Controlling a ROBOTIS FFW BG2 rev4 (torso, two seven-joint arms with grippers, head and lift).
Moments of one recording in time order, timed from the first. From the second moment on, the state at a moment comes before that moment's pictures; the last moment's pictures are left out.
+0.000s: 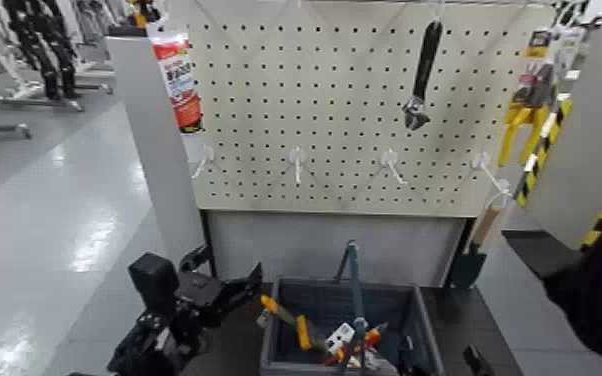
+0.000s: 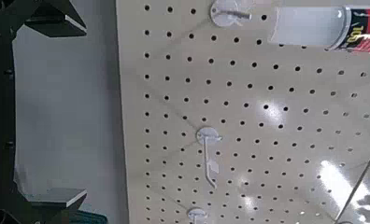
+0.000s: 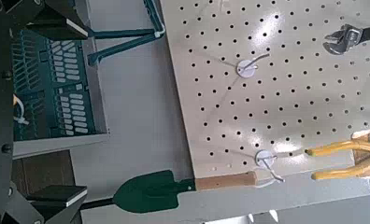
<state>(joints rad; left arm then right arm) -0.03 0.18 -0.20 -1.55 0.28 -0.10 -0.25 0.33 -0.05 0.13 -1.57 -0.20 -0.41 -0.09</state>
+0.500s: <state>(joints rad) 0.12 0.16 -0.15 -1.57 0.19 -0.18 -0.16 0.34 -0.05 0.12 -1.58 -0.18 -0.42 -0.09</state>
